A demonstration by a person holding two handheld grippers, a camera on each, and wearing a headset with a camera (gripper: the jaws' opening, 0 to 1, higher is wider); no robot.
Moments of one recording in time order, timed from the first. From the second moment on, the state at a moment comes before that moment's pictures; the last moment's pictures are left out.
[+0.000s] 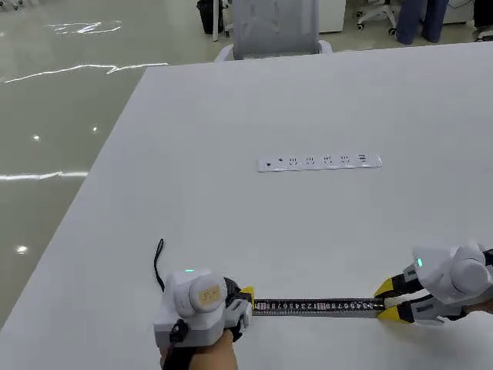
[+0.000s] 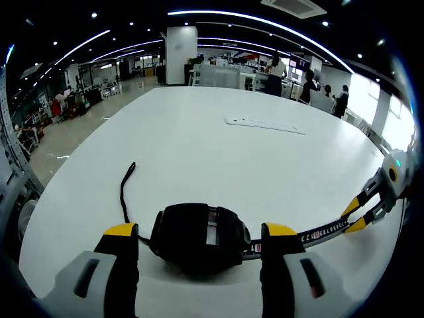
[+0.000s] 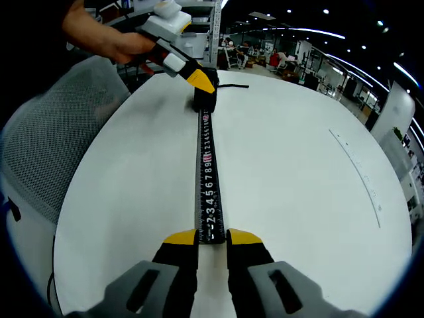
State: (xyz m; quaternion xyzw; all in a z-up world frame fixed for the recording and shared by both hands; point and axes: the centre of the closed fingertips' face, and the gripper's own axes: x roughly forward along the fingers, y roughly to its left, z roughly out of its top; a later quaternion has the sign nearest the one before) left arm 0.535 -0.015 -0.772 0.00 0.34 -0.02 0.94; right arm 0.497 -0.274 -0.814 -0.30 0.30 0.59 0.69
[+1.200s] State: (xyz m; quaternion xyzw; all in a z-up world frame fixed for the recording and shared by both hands) left arm 0.536 -0.014 -0.781 0.00 0.35 0.00 0.94; right arm 0.498 -0.273 -0.815 -0.31 0.30 0.59 0.69
